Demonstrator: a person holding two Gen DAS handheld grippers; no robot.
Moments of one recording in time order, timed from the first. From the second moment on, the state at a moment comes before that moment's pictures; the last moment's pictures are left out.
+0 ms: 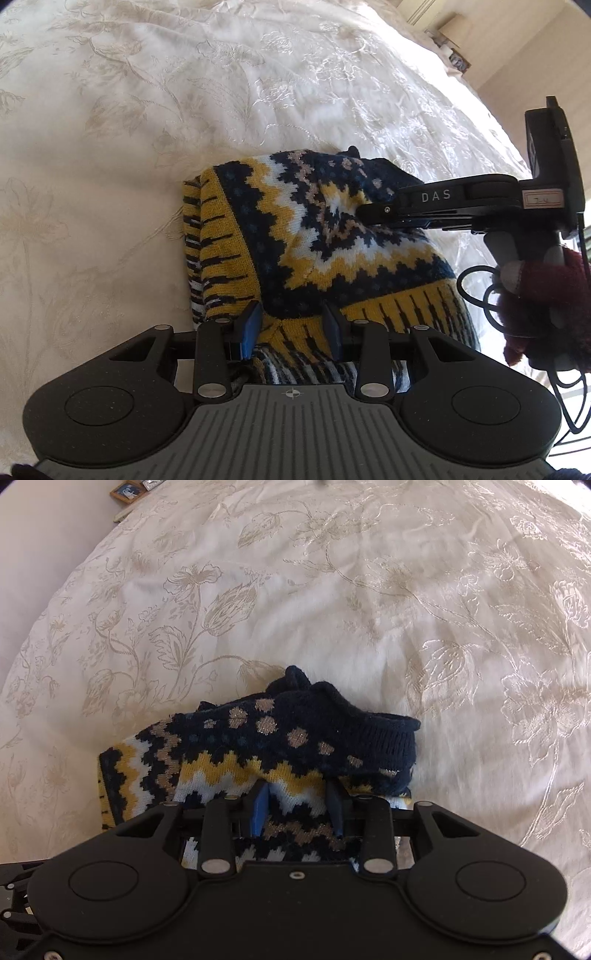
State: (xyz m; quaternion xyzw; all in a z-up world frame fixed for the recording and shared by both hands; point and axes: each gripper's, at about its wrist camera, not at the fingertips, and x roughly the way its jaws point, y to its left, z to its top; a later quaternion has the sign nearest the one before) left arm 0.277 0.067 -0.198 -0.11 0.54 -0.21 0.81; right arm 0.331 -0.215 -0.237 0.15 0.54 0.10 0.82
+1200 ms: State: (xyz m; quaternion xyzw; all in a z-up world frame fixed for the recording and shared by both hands) left arm 0.230 0.066 -0.180 -0.03 0.49 -0.22 0.85; right arm 0.209 -0.214 -0.224 0.13 0.51 0.00 0.85
